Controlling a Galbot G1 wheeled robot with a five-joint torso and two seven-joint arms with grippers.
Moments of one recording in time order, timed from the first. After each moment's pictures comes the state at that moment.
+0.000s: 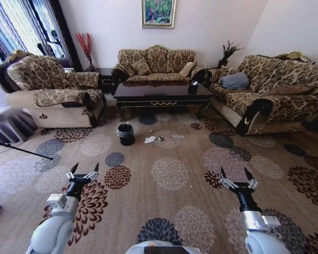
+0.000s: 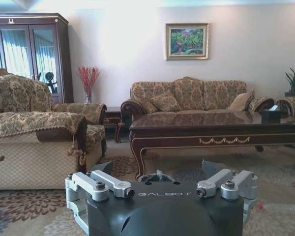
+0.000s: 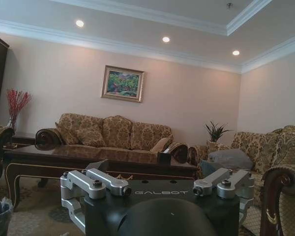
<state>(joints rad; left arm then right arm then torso) 1.66 -1.25 -0.80 -2.20 -0.40 0.09 -0.02 -1.81 1.22 0.83 2.08 0.36 0.37 0.05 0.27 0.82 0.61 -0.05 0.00</state>
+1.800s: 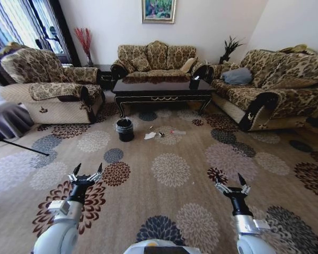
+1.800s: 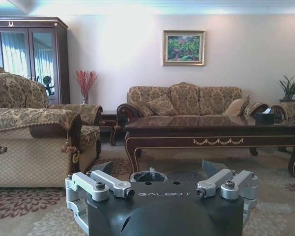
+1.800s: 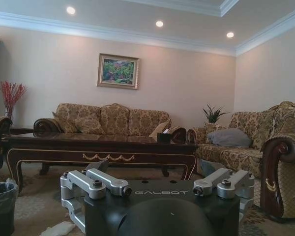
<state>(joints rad) 1.71 -1.33 -0.78 -2.27 -0.34 0.06 0.01 -1.79 1.26 0.77 2.02 0.34 0.40 0.05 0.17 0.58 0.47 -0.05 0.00</state>
